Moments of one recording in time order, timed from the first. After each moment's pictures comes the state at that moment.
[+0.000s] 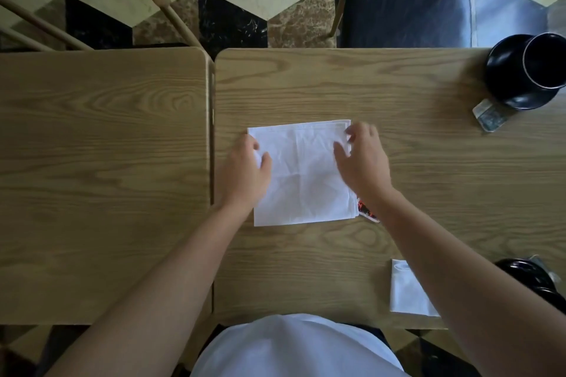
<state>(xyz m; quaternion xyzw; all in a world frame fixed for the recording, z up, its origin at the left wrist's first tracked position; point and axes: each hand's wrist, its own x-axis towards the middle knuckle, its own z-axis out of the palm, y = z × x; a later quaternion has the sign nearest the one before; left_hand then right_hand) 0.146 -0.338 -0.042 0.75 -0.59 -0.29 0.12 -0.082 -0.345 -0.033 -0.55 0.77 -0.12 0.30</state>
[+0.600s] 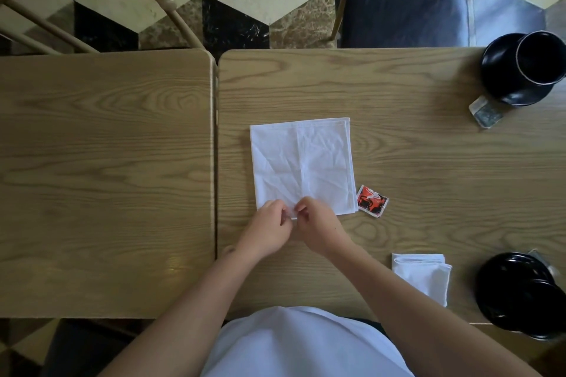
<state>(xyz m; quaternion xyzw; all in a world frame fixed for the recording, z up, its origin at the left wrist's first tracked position) 0.134 -0.240 -0.053 0.63 -0.59 -0.50 -0.04 -0.017 -0.237 -0.041 -0.51 0.67 -0.04 0.54</state>
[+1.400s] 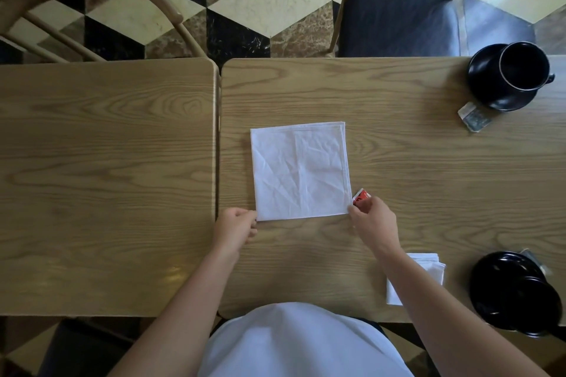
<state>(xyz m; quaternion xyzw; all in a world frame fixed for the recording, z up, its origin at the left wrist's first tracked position) 0.173 -0.232 -0.044 0.82 -0.20 -0.53 0.10 -0.104 -0.227 -0.037 -0.30 0.84 -0.08 0.43</state>
